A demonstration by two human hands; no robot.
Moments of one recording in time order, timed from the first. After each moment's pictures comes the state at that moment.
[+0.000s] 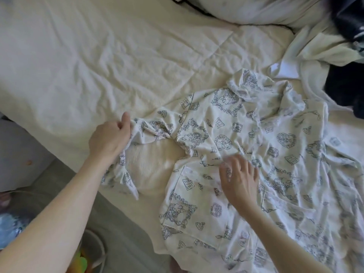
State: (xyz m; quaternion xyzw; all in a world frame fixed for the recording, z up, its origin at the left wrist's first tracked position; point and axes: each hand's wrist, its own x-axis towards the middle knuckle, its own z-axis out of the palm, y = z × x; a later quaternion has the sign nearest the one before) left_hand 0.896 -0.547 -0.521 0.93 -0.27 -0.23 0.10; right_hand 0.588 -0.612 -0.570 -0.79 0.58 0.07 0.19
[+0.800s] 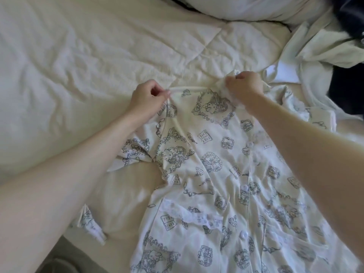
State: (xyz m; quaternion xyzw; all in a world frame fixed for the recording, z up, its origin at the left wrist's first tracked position) left_hand 0.872 -0.718 -0.578 0.80 -0.37 -0.32 0.35; right_hand 0.693 -0.866 -0.563 -0.66 0.66 -0.09 0.36
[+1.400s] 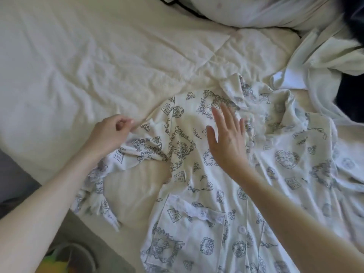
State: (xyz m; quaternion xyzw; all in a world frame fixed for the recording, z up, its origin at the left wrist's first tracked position) left_hand 0.913 -0.612 -0.549 0.88 -0.34 -0.28 0.18; right_hand 0.672 -0.736 -0.564 -0.85 0.47 -0.07 0.22
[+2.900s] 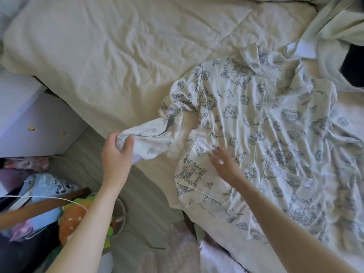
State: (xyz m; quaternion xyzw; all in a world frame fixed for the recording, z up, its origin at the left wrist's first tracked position) left_hand 0.829 -0.427 -0.467 0.89 -0.13 -0.20 0.38; right_hand 0.603 -0.567 -0.540 -0.67 0.51 0.14 0.51
